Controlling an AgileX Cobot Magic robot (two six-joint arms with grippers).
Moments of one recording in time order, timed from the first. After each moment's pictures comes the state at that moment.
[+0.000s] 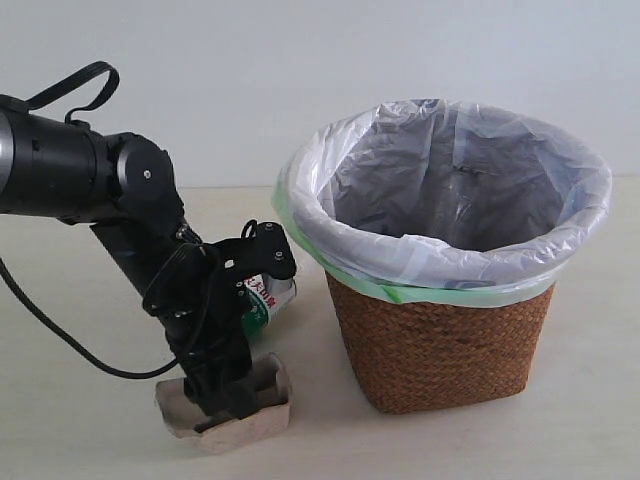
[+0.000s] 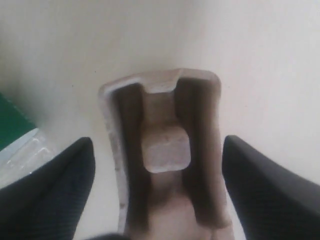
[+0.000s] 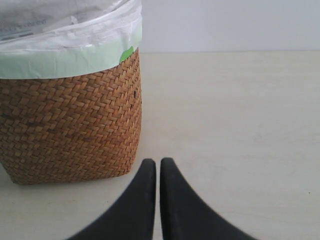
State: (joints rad) left arm -0.53 1.89 -1.19 -0.34 0.82 1.01; right arm 0.11 0.00 0.00 0.18 0.34 -0.13
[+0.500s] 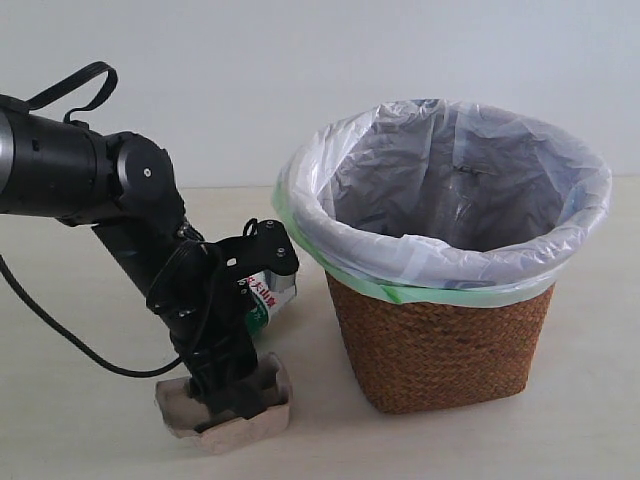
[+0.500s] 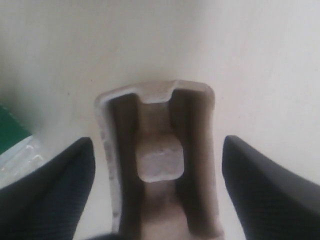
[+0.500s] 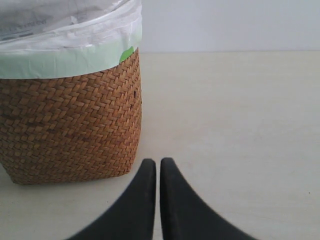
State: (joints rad) left arm -0.53 1.89 -1.19 -0.38 0.82 1.01; right arm 0.11 0.00 0.00 0.18 0.34 -0.13
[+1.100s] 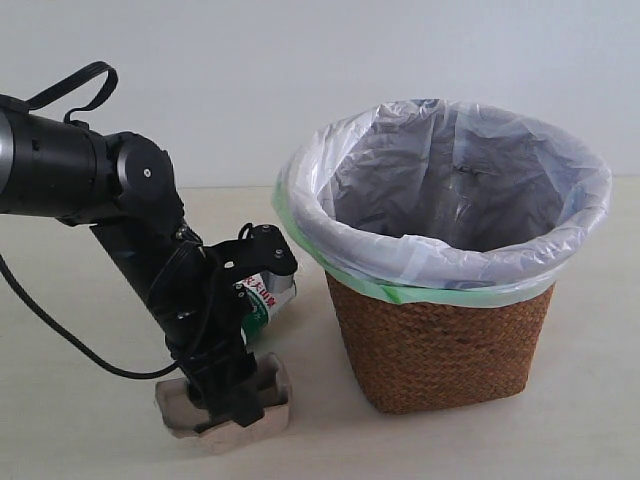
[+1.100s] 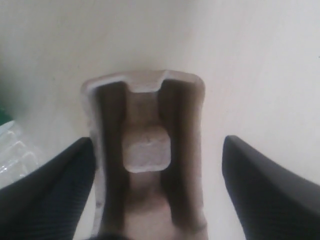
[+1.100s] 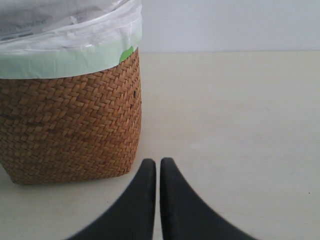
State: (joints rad) left arm -0.53 1.89 -1.19 -0.38 0.85 0.94; right arm 0.11 0.00 0.00 0.18 0.34 -0.13
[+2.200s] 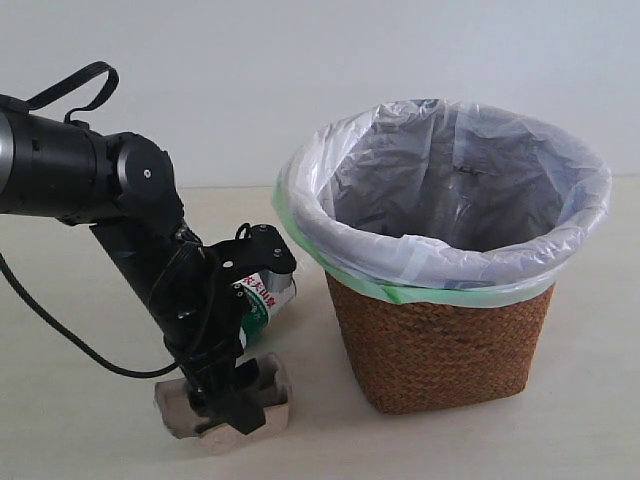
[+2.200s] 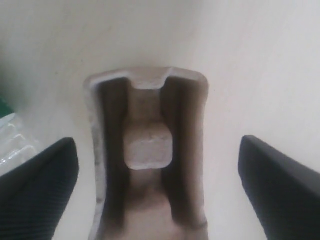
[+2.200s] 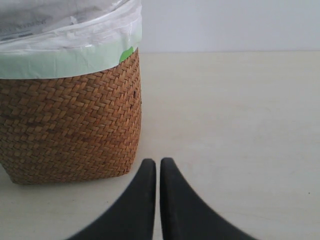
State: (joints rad) left arm -0.53 1.89 -1.19 -0.36 0.85 0.90; right arm 0.11 0.00 0.00 0.18 0.34 -0.13
